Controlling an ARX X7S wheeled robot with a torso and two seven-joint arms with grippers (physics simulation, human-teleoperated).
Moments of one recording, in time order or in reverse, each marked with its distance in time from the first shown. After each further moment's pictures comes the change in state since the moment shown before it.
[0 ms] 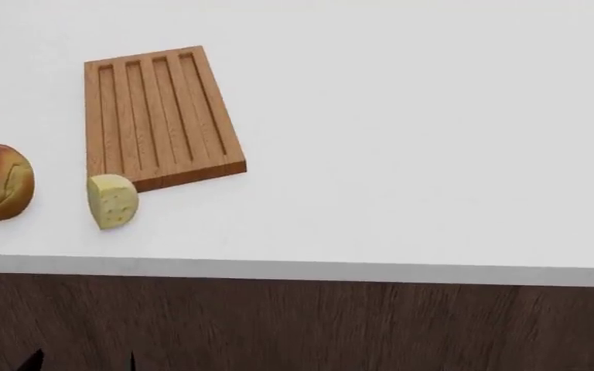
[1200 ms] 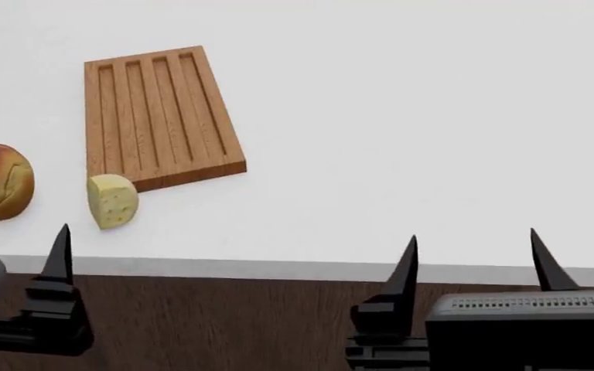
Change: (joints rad) left arm -0.481 -0.148 -0.180 1.010 -0.615 -1.438 -0.475; right arm 0.232 0.056 -0.006 -0.840 -0.266 0.931 -0.070
